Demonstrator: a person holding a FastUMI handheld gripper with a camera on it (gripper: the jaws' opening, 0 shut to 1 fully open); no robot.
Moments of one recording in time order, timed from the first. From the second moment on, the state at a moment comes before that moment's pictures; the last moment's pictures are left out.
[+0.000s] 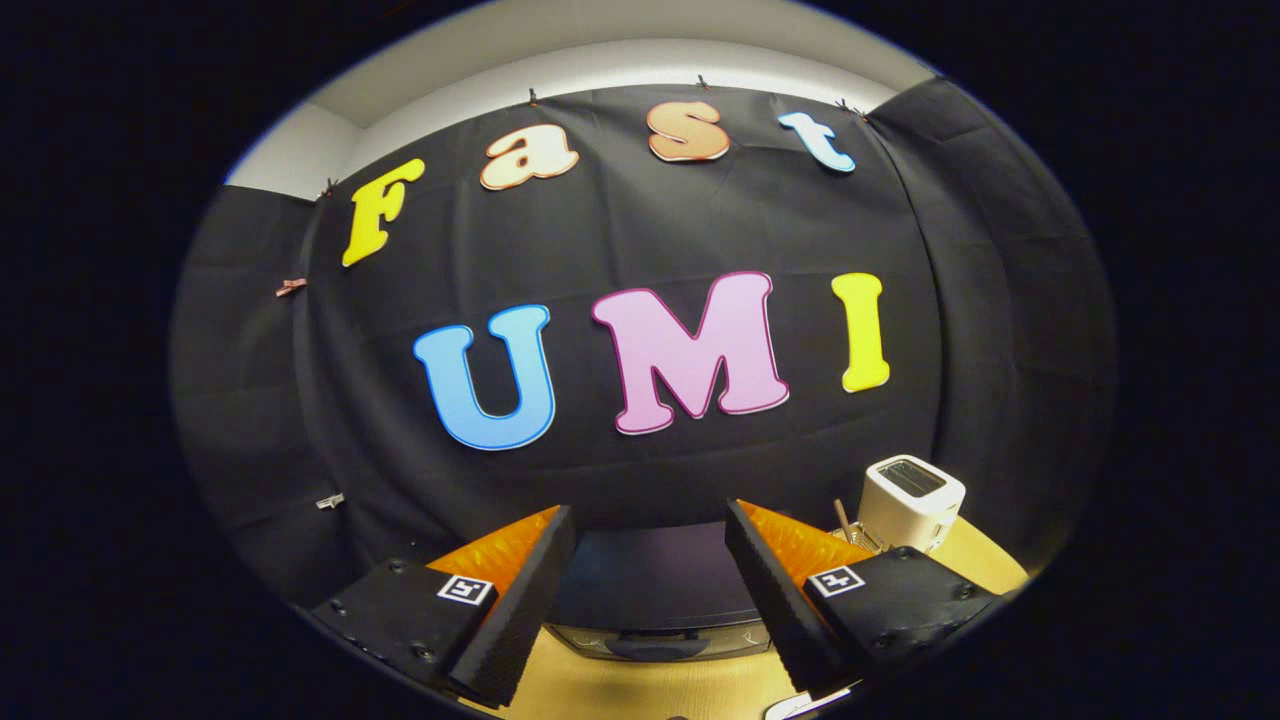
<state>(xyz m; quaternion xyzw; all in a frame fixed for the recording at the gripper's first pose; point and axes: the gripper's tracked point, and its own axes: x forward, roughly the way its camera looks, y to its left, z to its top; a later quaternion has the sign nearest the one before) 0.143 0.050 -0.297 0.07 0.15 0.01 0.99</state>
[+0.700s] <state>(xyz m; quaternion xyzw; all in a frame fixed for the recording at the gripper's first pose) 0.133 0.064 -0.481 0.04 0.30 -0.02 0.95</state>
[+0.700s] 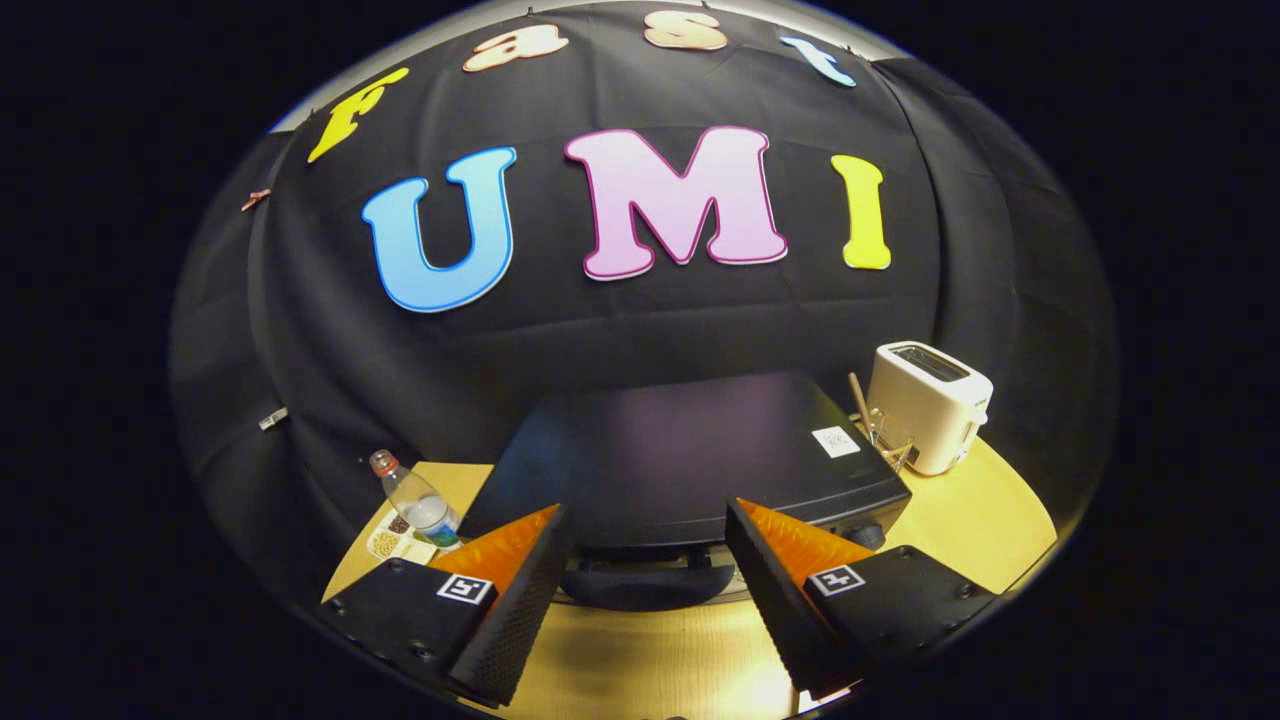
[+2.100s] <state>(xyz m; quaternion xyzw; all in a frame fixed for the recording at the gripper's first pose) -0.006 0.058 -0.569 0.02 0.48 -0.01 0.88</state>
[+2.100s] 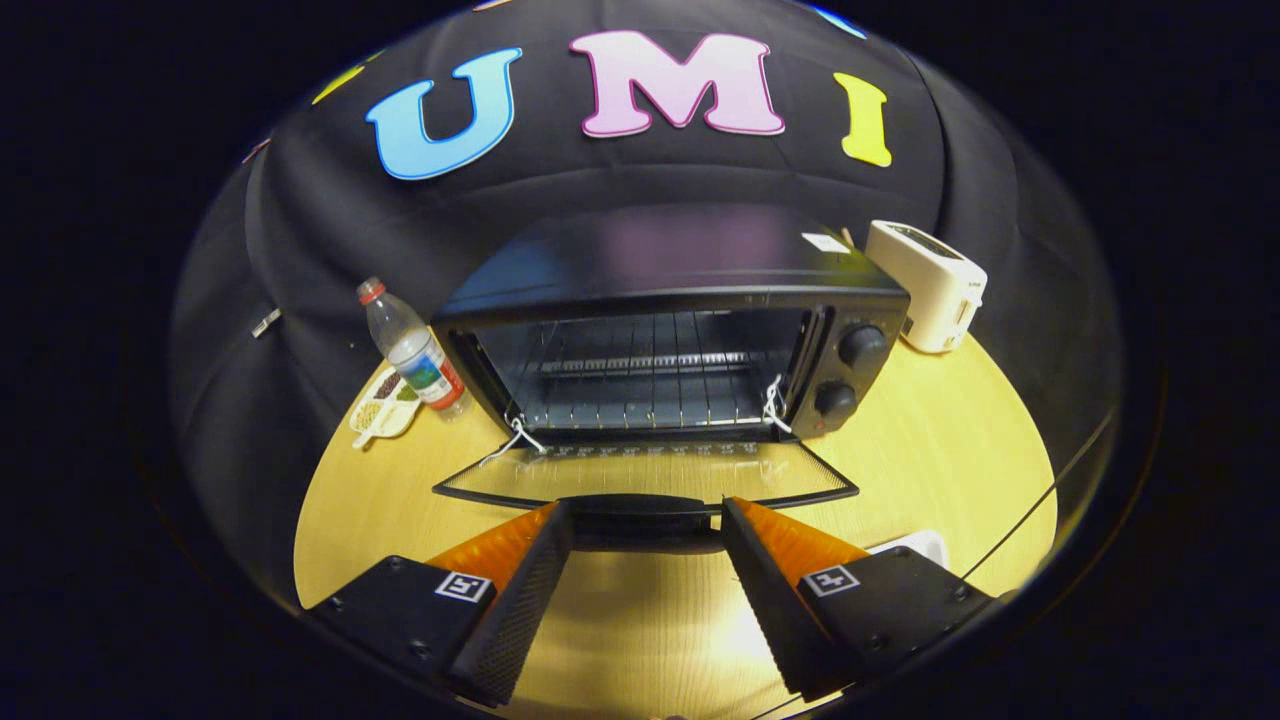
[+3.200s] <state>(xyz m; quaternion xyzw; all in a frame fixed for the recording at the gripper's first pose) -0.082 -0.142 -0.531 0.08 0.55 0.00 0.83</state>
